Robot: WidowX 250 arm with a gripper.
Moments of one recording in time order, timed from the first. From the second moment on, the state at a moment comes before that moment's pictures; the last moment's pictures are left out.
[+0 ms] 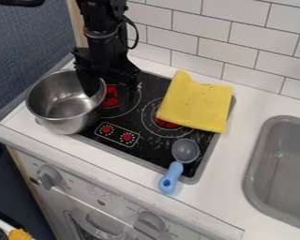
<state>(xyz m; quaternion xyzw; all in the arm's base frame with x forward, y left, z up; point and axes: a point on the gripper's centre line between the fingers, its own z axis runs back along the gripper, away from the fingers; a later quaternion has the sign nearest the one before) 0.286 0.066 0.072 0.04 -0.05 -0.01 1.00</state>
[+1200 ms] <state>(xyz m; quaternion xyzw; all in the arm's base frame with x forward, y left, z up) 0.395 0.134 0.064 0.05 -0.05 0.01 1.00</state>
